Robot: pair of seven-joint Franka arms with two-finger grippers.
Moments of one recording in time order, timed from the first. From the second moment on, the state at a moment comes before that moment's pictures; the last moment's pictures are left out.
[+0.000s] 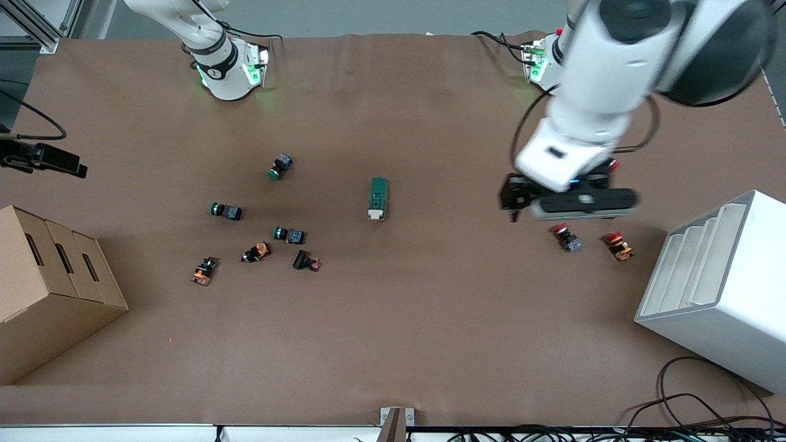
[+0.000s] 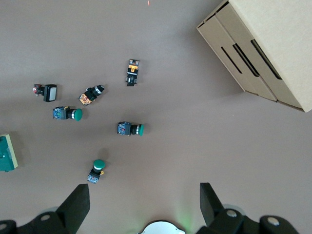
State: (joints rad) left arm -0.17 0.25 -0.31 -1.36 0.18 1.77 -0.51; right arm 0.03 0.13 -0.11 -1.37 0.02 1.35 0.02
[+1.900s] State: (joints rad) left arm -0.03 -0.11 -0.10 -1.67 -0.04 1.58 -0.01; right arm 0.02 -0.08 -0.08 -1.54 0.01 1.36 0.02
